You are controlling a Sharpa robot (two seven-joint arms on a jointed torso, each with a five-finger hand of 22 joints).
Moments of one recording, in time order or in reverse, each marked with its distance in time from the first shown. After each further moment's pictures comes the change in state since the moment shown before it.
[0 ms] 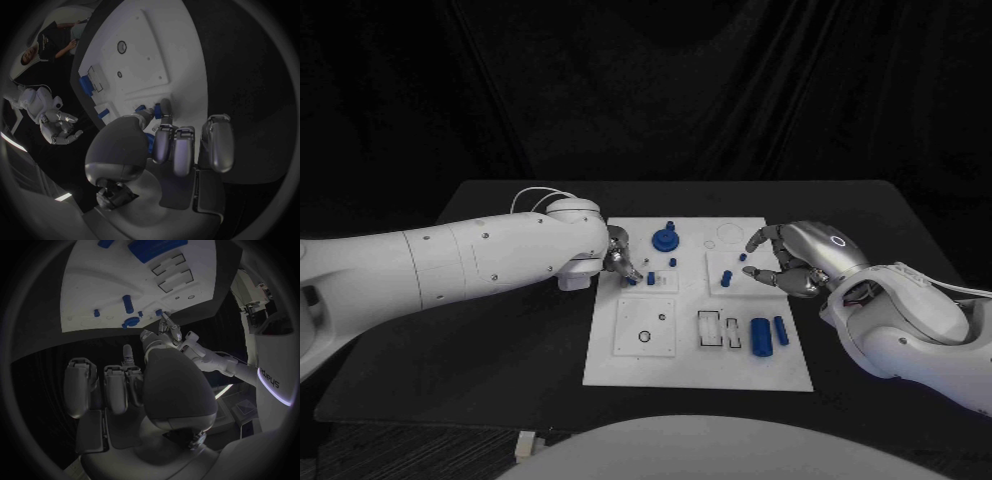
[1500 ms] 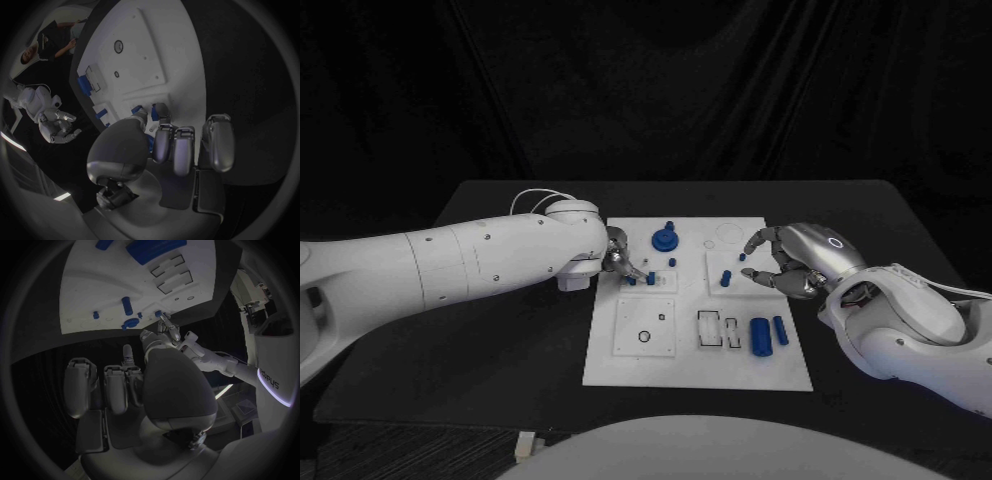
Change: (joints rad) left arm -0.008 0.008 0.000 -0.022 -0.001 0.000 0.009; left_hand -0.074 0.058 -0.258 0.059 -0.149 -0.063 -0.009 0.220 0.252 0.001 0.005 0.000 0.000 0.004 0.011 0.000 0.000 0.000 -0.003 0.003 -0.005 0.000; right arm -0.007 0.004 0.000 -0.003 0.000 0.001 0.000; right_hand 0.000 0.000 0.003 -0.003 0.004 0.000 0.000 0.000 -0.003 0.000 0.000 0.000 0.000 0.000 0.000 0.000 0.000 0.000 0.000 0.000 0.000 0.000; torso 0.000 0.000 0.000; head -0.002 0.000
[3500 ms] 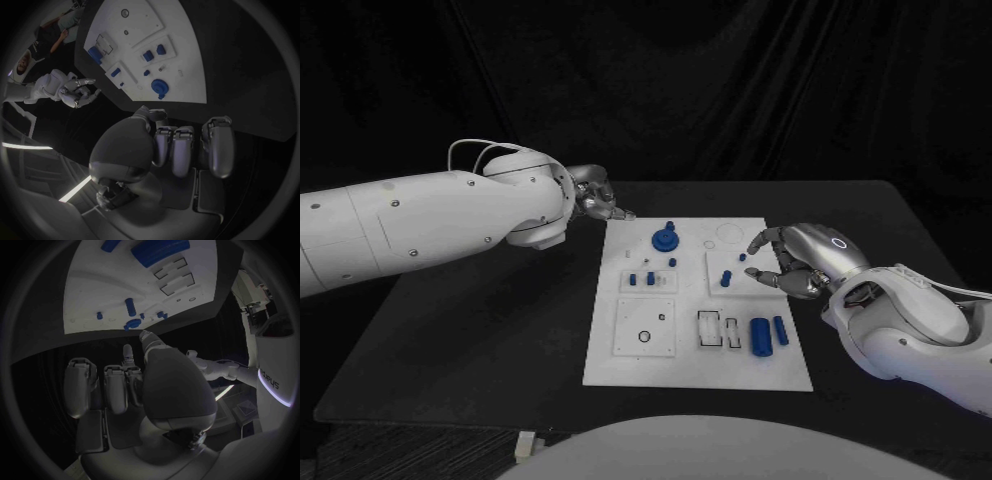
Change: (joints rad) left arm 0.171 -0.196 0.000 0.200 -0.081 -0.228 0.124; left_hand 0.148 0.050 -0.122 -0.002 0.179 0.074 -0.035 0.331 0.149 0.001 -0.032 0.066 0.000 0.000 -0.029 0.004 0.000 0.000 0.016 -0.023 0.037 0.000; right arm -0.001 -0.008 0.000 -0.005 0.000 0.002 -0.001; right_hand 0.005 0.005 0.000 0.000 0.011 0.004 -0.004 0.000 -0.003 0.000 0.000 0.000 0.000 0.000 0.000 -0.005 0.000 0.000 0.000 0.000 0.000 0.000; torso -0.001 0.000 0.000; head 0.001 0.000
